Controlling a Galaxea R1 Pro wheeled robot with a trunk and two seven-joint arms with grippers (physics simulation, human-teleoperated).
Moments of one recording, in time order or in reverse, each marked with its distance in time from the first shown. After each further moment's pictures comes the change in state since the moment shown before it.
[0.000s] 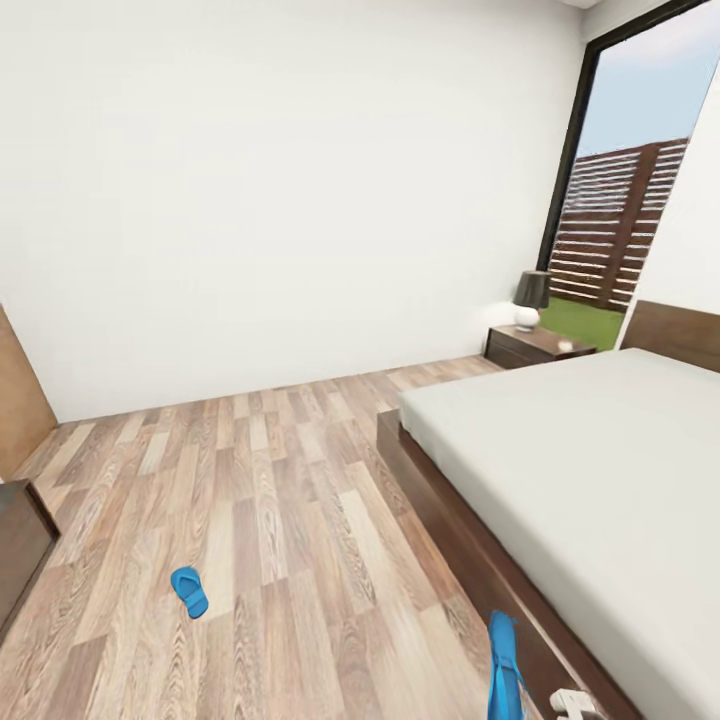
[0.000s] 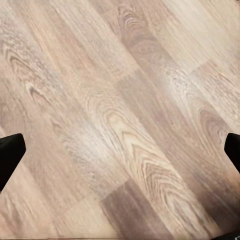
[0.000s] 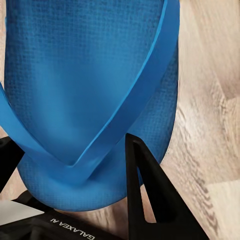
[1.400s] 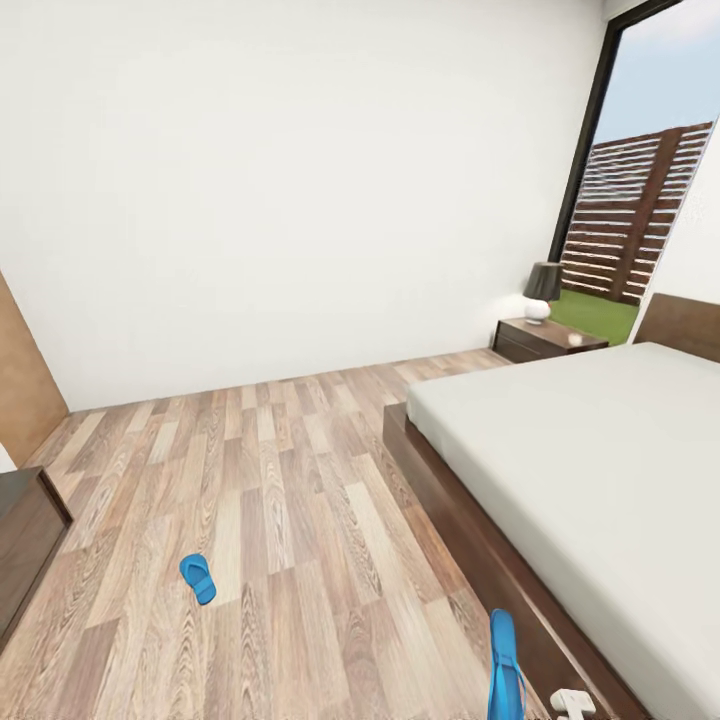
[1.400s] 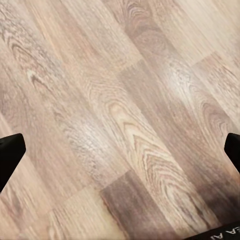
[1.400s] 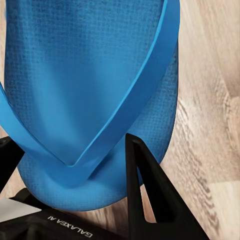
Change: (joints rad) left arm 0.000 0.000 0.000 0.000 0.000 -0.001 0.000; right arm 0.000 0.000 -0.002 0.006 -0.002 -0.025 -0.001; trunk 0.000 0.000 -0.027
